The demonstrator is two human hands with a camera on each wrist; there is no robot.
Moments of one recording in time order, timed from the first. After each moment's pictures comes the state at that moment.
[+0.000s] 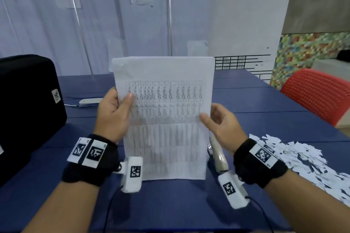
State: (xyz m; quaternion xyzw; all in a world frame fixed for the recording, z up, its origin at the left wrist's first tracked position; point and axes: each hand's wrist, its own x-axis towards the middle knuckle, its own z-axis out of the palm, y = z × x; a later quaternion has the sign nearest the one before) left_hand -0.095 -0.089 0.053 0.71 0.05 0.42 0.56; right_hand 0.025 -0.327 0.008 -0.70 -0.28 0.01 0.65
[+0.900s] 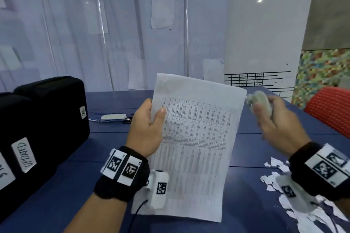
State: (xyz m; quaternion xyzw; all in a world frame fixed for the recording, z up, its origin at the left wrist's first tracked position) left_hand -0.094 -0.113 0.076 0.77 0.04 0.40 0.49; right_hand 0.033 -0.379 0.079 -0.84 -0.23 -0.20 0.44
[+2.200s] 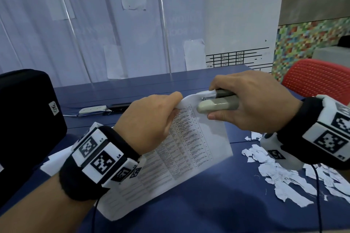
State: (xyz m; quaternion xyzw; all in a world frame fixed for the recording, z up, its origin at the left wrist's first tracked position) left_hand -0.102 -0.172 0.107 0.96 -0.10 0.25 -0.02; right_hand -0.015 -0.385 0.125 -0.85 -0.45 -0.24 0.12
